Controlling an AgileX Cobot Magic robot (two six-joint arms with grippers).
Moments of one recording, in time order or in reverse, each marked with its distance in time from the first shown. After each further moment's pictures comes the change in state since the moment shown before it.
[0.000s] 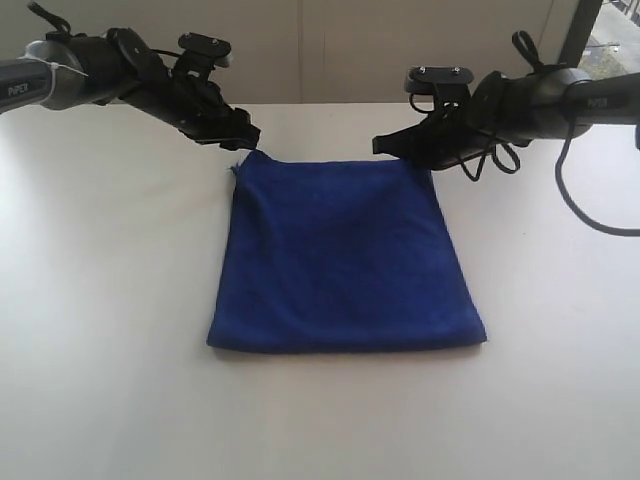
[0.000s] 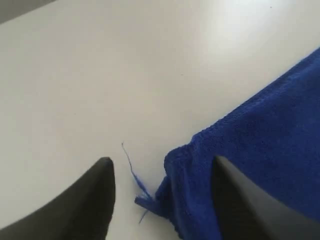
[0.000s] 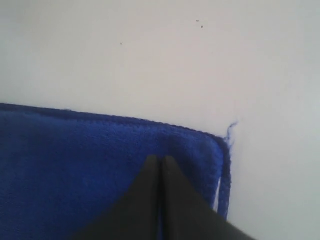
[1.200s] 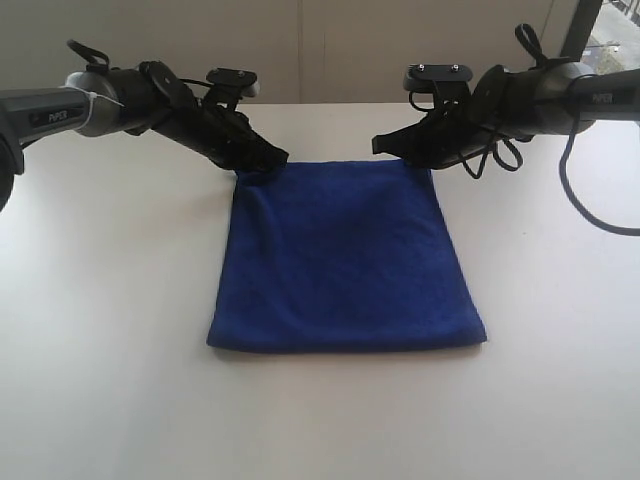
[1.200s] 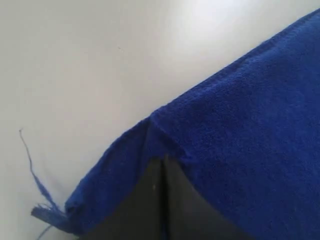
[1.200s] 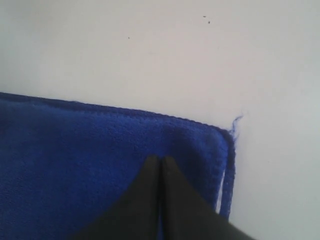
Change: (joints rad) left arm -0.051 0.068 0.000 -0.117 0.011 -0.004; right arm 0.000 -0.011 0.000 -0.009 0.035 0.000
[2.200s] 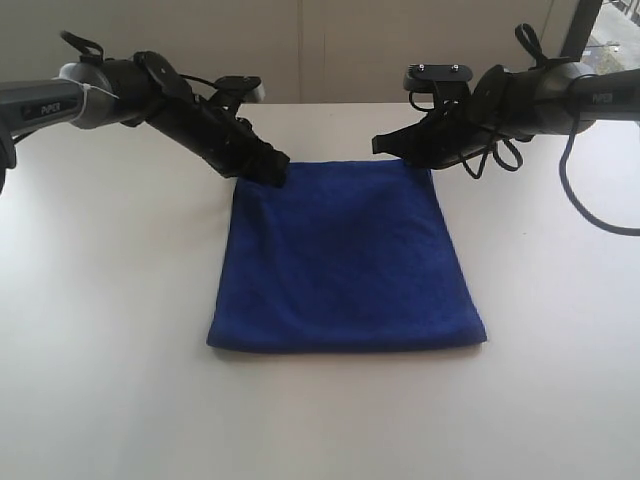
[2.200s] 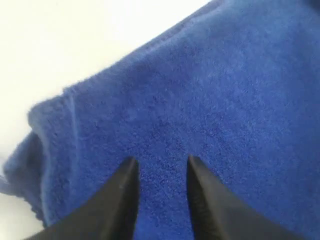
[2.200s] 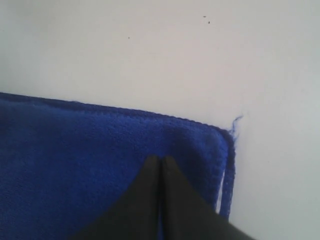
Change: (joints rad) left arm 0.005 -0.028 -0.006 -0.011 0.186 -0.014; right arm 0.000 0.000 0.000 -0.002 0.000 0.000
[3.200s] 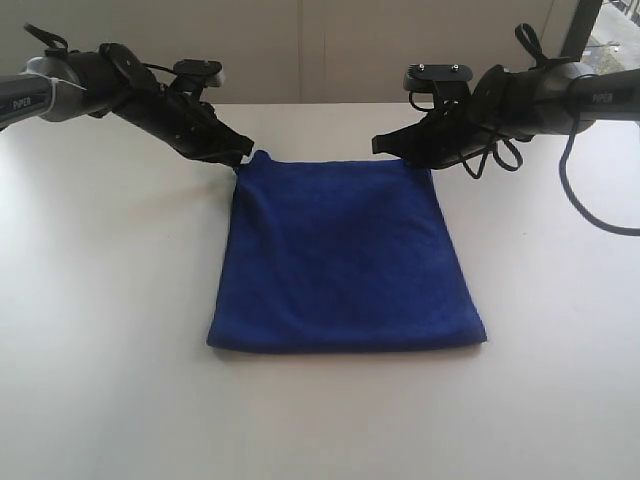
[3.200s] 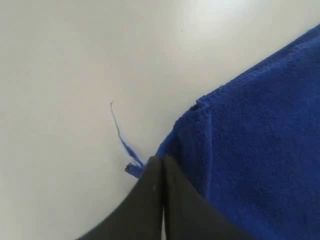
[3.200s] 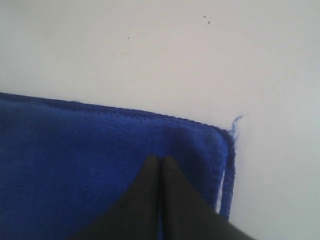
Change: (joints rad) left arm 0.084 0.029 -0.049 0.062 -0.063 -0.013; right arm 0.000 0.000 0.000 0.000 0.000 0.000
